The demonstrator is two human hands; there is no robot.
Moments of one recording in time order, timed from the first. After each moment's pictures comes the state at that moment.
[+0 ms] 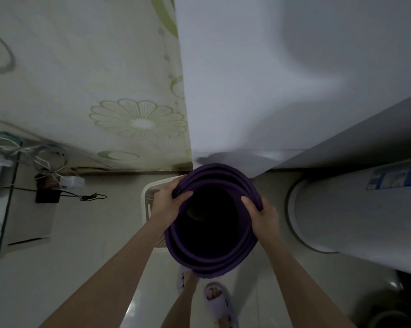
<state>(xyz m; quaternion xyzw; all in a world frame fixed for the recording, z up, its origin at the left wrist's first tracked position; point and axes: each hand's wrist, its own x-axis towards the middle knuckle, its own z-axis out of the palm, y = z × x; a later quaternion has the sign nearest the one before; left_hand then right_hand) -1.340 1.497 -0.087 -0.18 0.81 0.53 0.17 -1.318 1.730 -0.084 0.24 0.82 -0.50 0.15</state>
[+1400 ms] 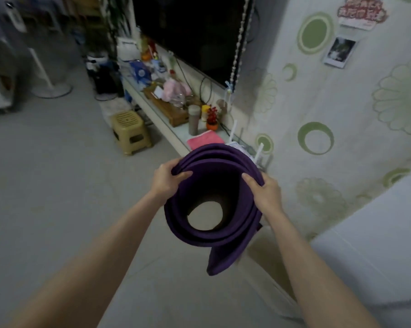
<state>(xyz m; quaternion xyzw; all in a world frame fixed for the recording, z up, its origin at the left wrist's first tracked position) -0.816 1.319 0.258 -0.43 0.70 0.50 -0.28 -1.008 1.455 0.260 -0.32 0.78 -0.50 0.20</state>
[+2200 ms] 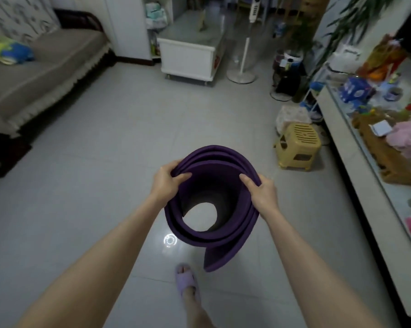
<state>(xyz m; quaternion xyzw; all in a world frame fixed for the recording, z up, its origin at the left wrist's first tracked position) -0.238 1.117 0.202 -0.67 0.47 0.37 -0.44 -0.470 1.078 0.192 -0.55 0.62 -0.36 0.43</state>
